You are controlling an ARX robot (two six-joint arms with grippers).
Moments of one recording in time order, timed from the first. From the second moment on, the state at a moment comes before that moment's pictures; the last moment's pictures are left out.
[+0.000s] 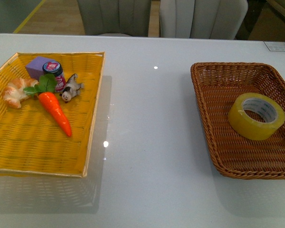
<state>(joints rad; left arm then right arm) -0.13 0.82 0.09 0.72 -0.12 -0.01 0.00 0.68 0.02 0.66 0.00 0.00</state>
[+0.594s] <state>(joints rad) 0.00 0.47 0.01 0.47 0.00 -0.01 0.00 0.34 0.02 0.34 0.00 0.00</state>
